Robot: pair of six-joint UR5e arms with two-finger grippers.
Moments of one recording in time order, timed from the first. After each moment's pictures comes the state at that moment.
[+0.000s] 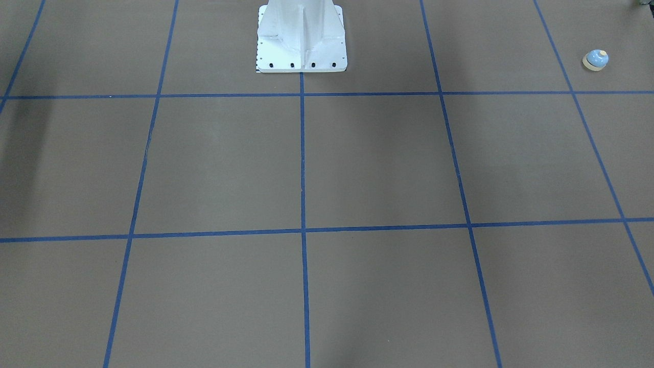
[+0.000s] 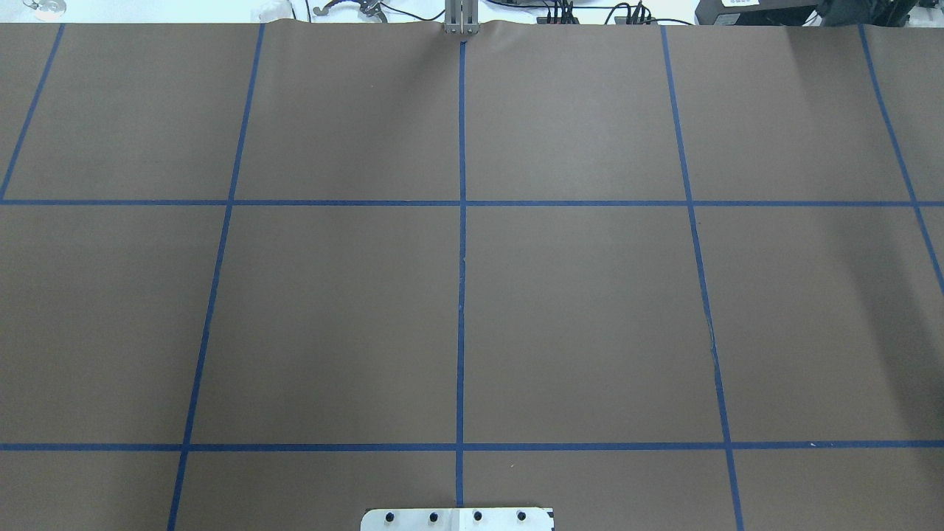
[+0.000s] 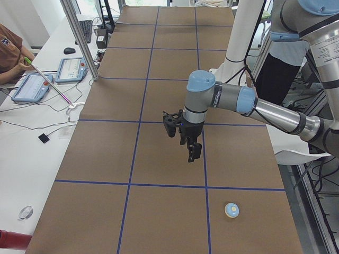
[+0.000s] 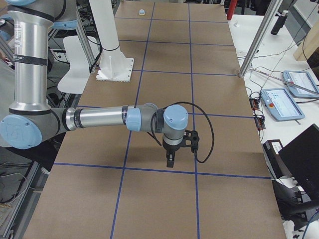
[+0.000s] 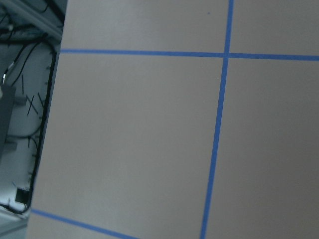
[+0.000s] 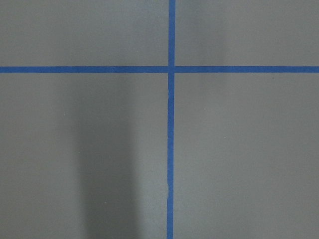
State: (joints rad) left arm -1.46 -1.14 -2.35 -1.39 -2.06 -0.62; right arm 1.58 -1.68 1.79 -1.72 2.35 -0.02
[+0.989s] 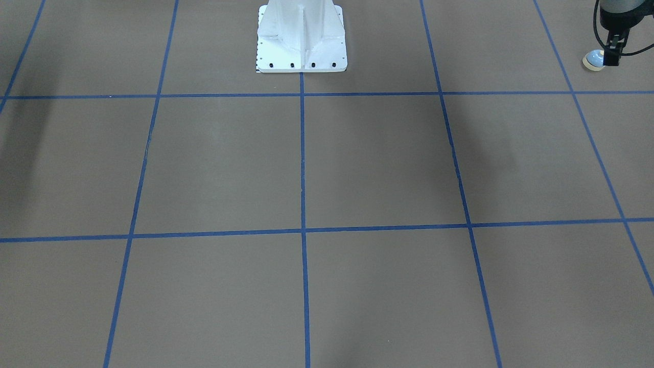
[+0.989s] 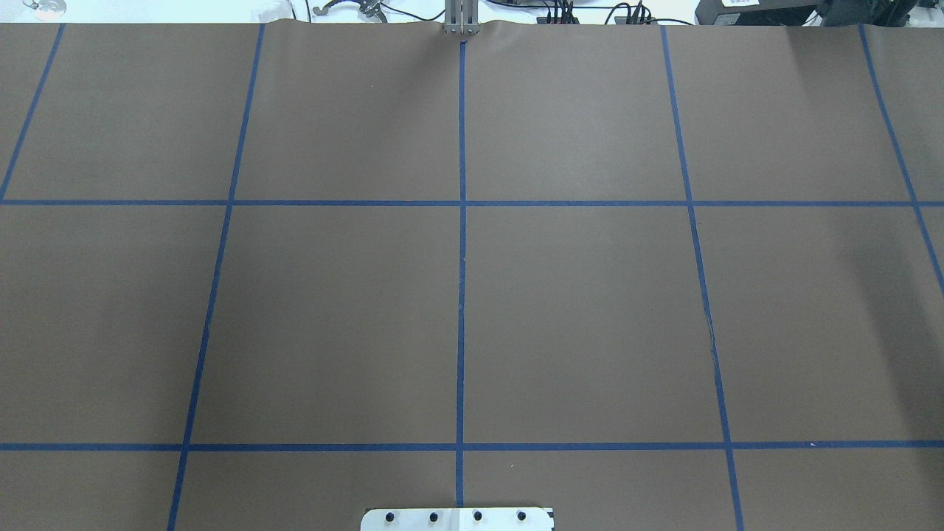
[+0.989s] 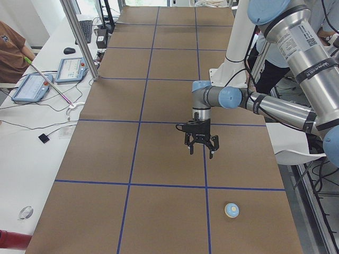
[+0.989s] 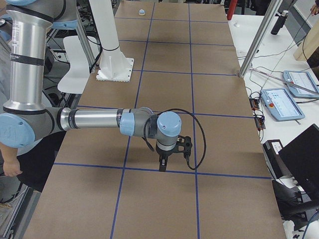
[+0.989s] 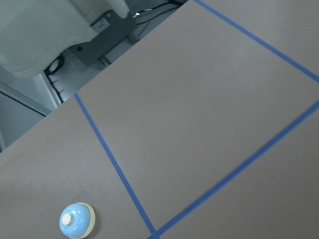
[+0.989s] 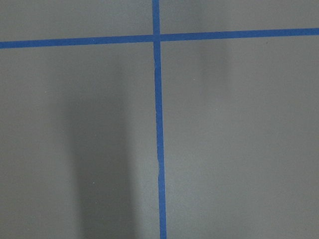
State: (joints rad) left arm -0.69 -1.01 -2.36 -1.32 -1.67 -1.98; right arm 1.58 -1.72 1.79 -1.72 2.36 -0.02
